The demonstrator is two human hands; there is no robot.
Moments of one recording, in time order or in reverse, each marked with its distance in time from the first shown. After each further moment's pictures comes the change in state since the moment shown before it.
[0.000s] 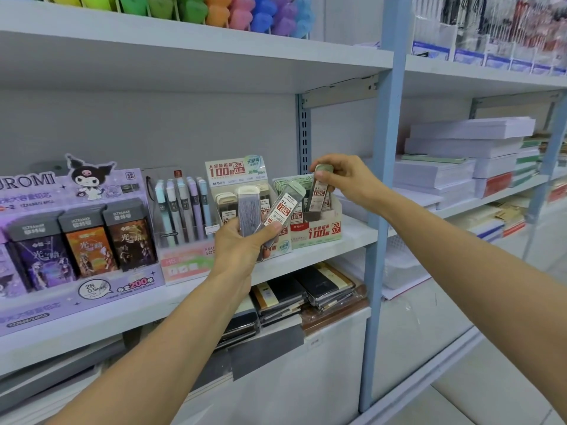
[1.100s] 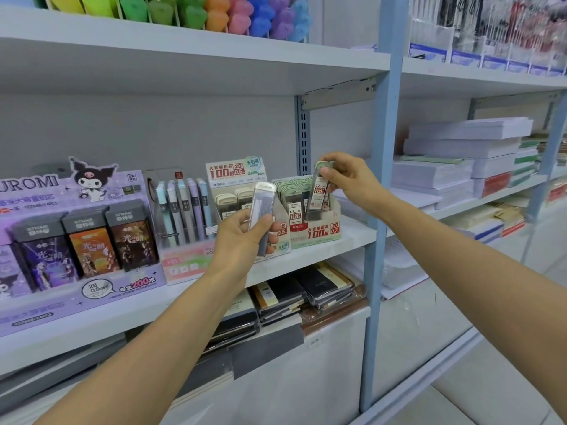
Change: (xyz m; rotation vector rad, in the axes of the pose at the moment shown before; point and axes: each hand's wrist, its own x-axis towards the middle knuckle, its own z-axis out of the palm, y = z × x) left_hand -0.003 0.009 -0.003 0.090 -0.114 0.122; right_hand -0.005 0.003 0.001 0.085 0.091 0.026
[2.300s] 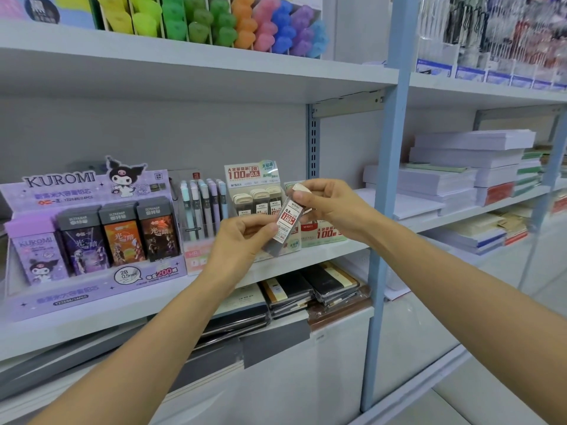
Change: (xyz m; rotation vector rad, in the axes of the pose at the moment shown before) left_hand -0.027 0.013 -0.035 0.177 -0.145 0.180; right_hand -0.045 -0.051 0.049 0.349 -0.284 0.069
